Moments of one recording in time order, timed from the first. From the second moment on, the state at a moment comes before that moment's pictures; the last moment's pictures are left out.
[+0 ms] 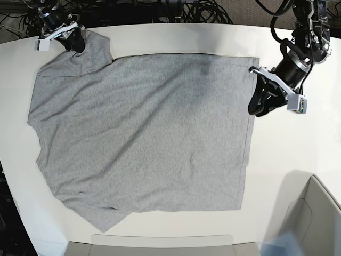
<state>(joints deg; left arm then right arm) 26.7 -27.3 -15.3 117.4 -53.2 -19.0 36.1 -39.2 11.2 29.0 91.8 46.1 31.8 -30.8</state>
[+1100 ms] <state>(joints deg) 28.9 -23.5 -15.9 92.8 -54.0 -17.7 44.8 -39.2 14.3 28.9 91.7 46.1 32.2 -32.7</state>
